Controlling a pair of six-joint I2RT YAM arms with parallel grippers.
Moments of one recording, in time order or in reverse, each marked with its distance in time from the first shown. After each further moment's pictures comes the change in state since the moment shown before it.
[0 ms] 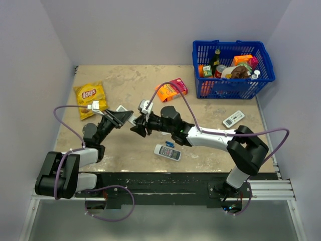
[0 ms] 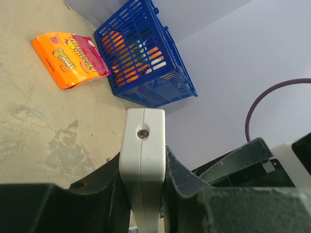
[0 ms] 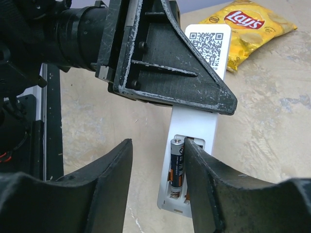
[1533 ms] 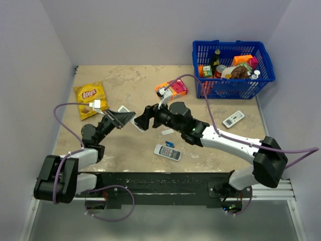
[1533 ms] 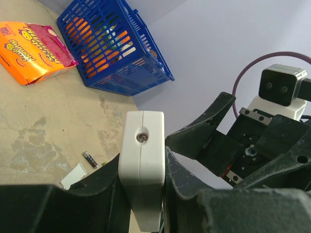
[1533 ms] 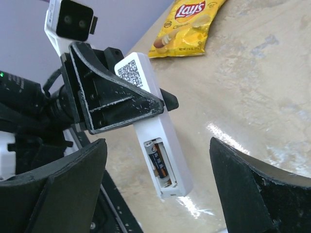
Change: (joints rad) left arm -0.003 -0.037 0.010 0.043 0.109 -0.042; right arm 0.003 -0.227 0.032 -0.290 0.315 0.460
